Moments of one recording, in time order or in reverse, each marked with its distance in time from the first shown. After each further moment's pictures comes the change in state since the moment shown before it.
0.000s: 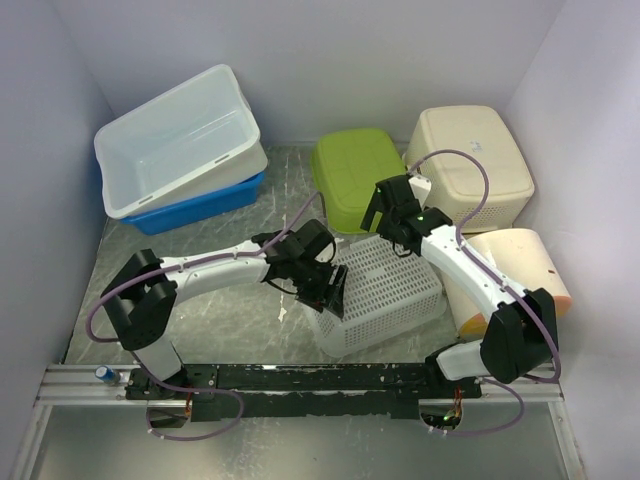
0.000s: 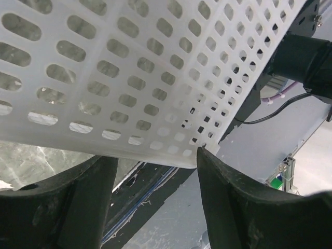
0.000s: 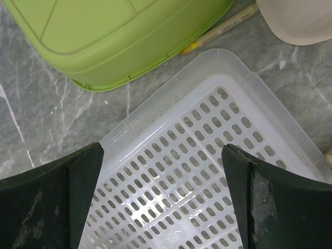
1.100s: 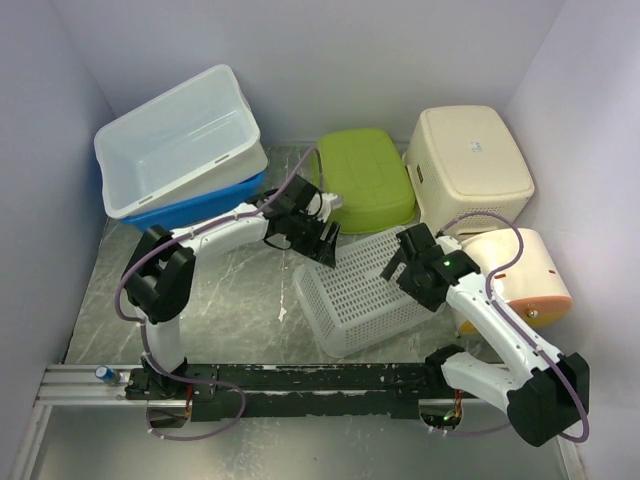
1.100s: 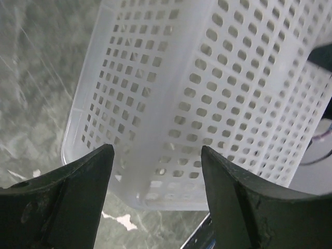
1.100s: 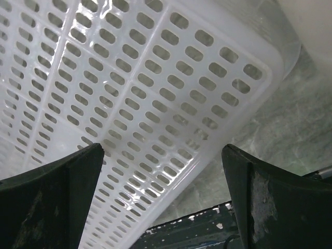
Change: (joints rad) left arm 0.233 0.193 0.280 -0.015 -0.002 0.363; right arm -0.001 -0.355 -0.288 -0.354 -0.082 0.334
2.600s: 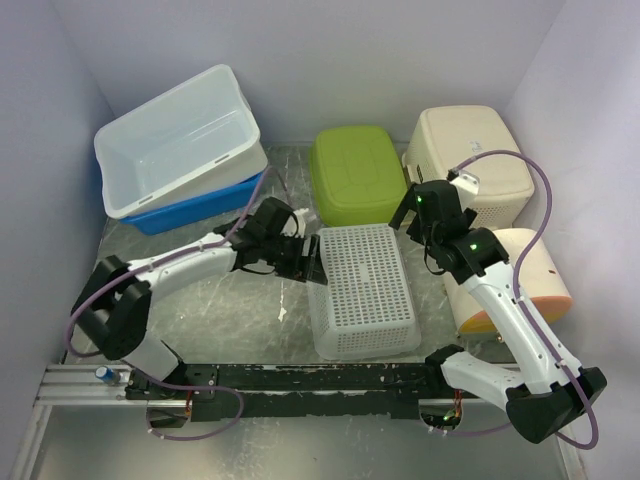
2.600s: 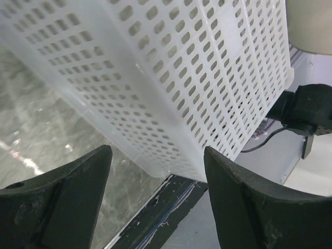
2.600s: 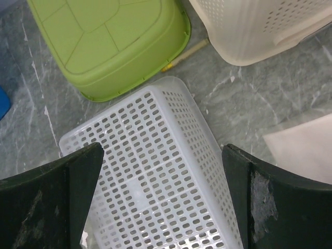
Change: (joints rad) left arm 0.010 -0.356 -0.413 0.166 0.055 -0.312; right arm -0.002 0.021 0.364 0.125 0.193 -0.326
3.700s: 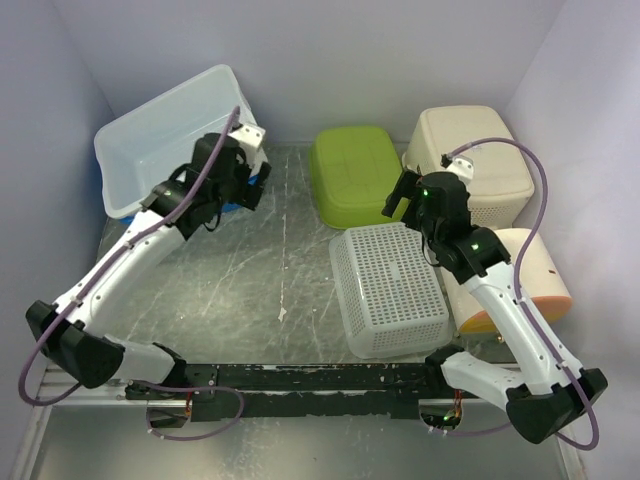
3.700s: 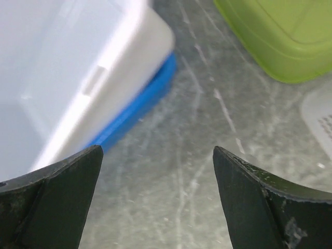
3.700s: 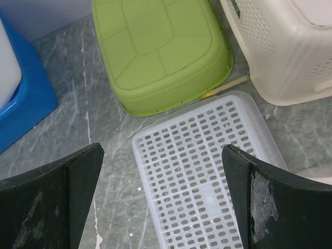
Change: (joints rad) left arm 0.148 -0.126 0.422 -0.270 -0.783 0.586; right arm 0.000 -0.011 0.014 0.186 -0.084 -0.142
